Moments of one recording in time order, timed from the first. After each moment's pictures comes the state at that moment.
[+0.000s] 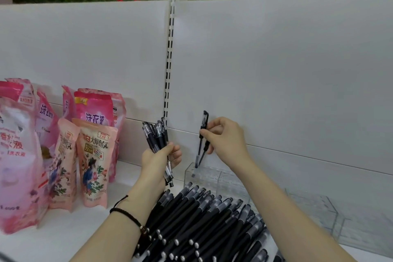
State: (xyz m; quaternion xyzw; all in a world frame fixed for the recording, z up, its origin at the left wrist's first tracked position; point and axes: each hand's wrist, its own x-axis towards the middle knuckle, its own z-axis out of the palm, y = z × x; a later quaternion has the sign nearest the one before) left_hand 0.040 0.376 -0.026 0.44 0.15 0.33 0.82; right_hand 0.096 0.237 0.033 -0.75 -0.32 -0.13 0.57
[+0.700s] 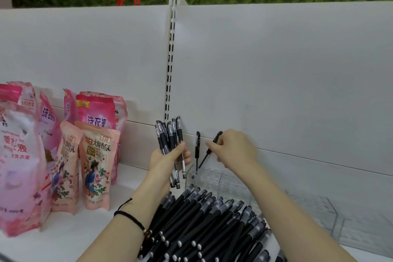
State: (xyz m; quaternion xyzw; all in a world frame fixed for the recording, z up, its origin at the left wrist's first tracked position) left_hand 0.031 0.361 -0.019 0.47 0.10 0.31 0.82; right_hand 0.097 0.224 0.034 -0.91 -0.26 -0.20 0.25
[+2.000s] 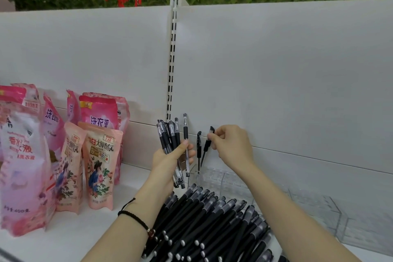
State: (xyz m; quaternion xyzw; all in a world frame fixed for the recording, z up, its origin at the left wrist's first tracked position) left_hand 0.024 0.355 -0.011 0.46 0.09 0.29 0.83; right_hand 0.109 0.236 0.027 -0.85 -0.27 -0.21 0.41
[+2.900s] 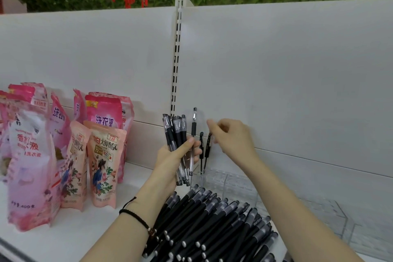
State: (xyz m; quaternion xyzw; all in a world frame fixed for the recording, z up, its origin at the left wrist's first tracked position) left_hand 0.021 0.356 -0.008 0.48 0.04 0.28 0.83; right_hand 0.097 0.236 0.045 -0.81 -0.33 -0.19 0.46
